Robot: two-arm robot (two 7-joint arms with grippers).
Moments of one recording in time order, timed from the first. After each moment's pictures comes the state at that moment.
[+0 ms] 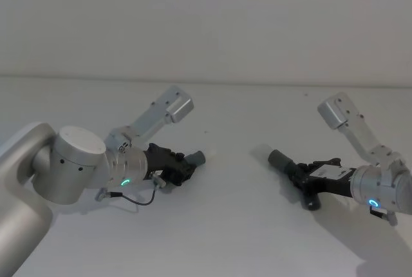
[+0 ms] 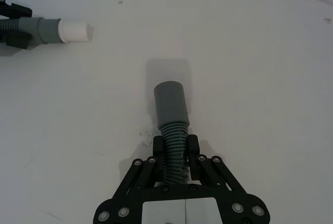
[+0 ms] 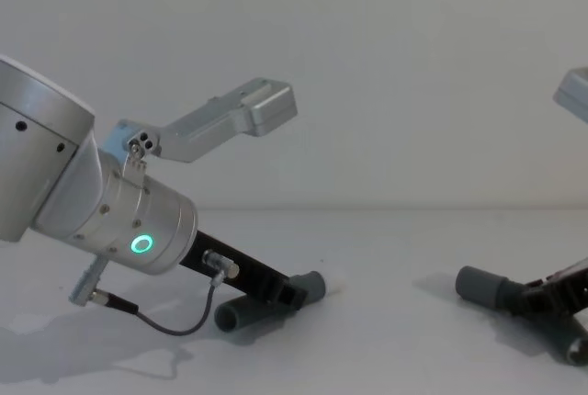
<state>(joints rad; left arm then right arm) -0.59 0.32 0.62 -1.38 -0.23 0.67 -0.42 0.40 0.49 -0.41 -1.49 0.24 0.68 0.45</state>
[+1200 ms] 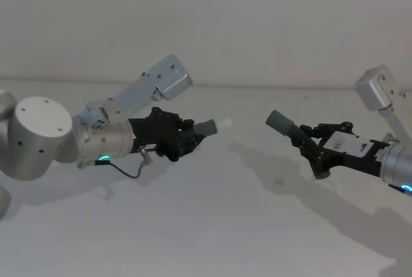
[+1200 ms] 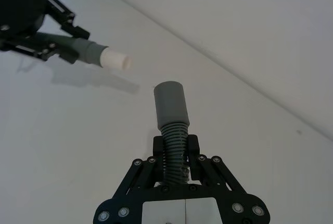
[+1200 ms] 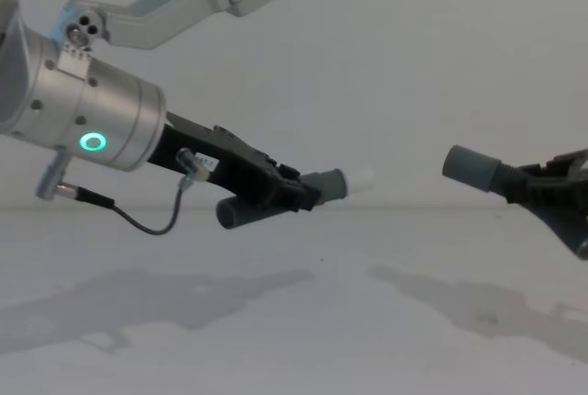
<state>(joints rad) -0.63 0.46 0.63 -1.54 -0.20 0.48 -0.59 0.37 0.61 -0.35 -1.57 0.31 0.33 0.62</state>
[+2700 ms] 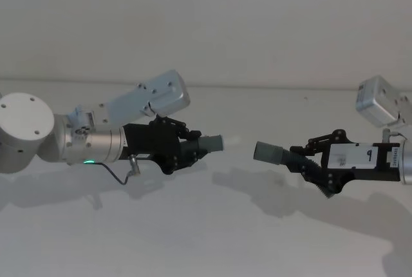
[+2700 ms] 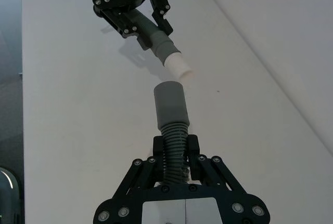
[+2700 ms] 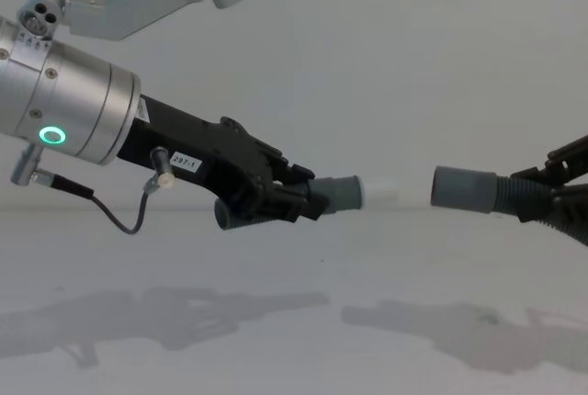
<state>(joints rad) -0.68 0.56 0.71 -1.55 -0.21 0.31 -0.75 0.49 0.77 -0.47 -1.59 0.30 0.21 0.93</state>
